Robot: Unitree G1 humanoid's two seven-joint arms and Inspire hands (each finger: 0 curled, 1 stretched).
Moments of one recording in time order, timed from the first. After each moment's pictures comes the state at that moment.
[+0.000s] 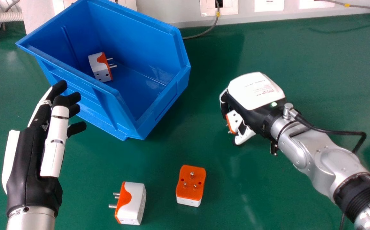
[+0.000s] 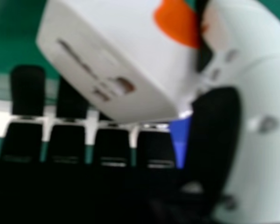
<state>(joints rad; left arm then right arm) 0.35 0.06 0.18 -0.61 -0.04 0.18 -0.01 -0.75 -0.40 0.59 0.76 -0.91 -0.12 -0.13</state>
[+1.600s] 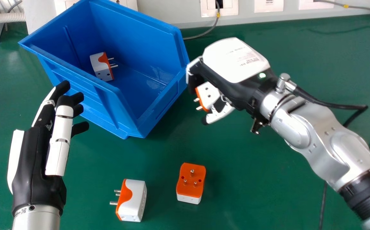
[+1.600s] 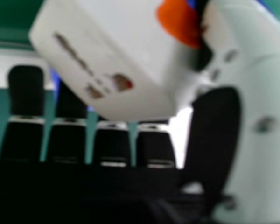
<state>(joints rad) 0.34 0.04 0.15 -0.60 -0.01 0.19 0.02 -0.73 -0.43 0.46 0.34 -0.81 -0.22 0.09</state>
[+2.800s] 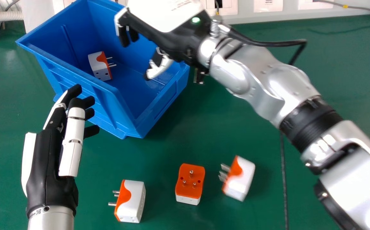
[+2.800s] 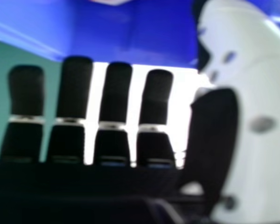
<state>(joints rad) 0.36 0.00 0.08 -0.62 0.04 0.21 0.07 -1.21 -0.13 0.55 0.86 -0.87 -0.31 -0.04</state>
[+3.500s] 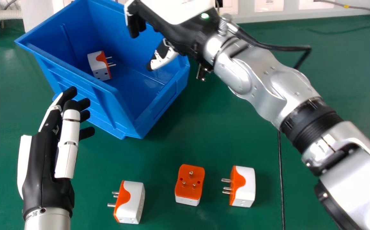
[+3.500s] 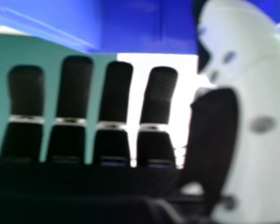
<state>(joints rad) 0.34 0.00 0.11 -0.59 0.03 0.18 0.06 -1.14 -0.18 0.51 0.83 -0.82 -0.28 -0.12</state>
